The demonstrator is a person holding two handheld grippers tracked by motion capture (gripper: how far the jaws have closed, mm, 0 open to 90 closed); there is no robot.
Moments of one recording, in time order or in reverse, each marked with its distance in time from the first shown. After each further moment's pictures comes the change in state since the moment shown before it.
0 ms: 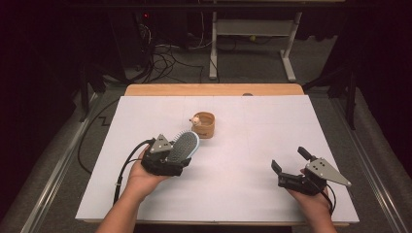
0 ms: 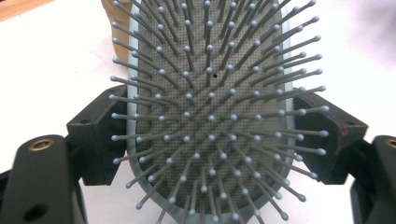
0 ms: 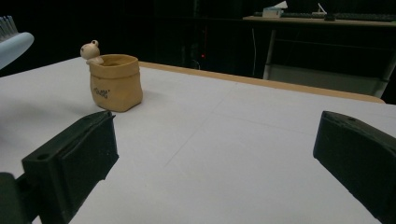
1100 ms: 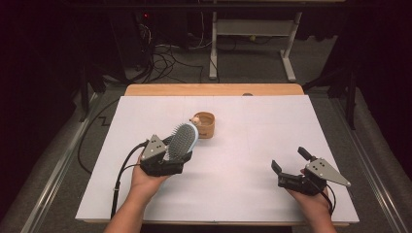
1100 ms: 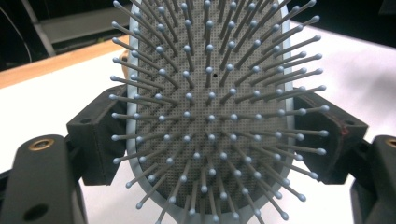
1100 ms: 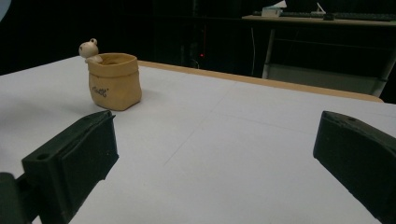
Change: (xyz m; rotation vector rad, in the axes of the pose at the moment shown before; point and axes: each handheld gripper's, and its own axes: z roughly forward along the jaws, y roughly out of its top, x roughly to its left) left arm -0.009 -0.004 -0.008 -0.263 0.047 -0.027; right arm 0.000 -0.001 0.000 0.004 -0.004 0.001
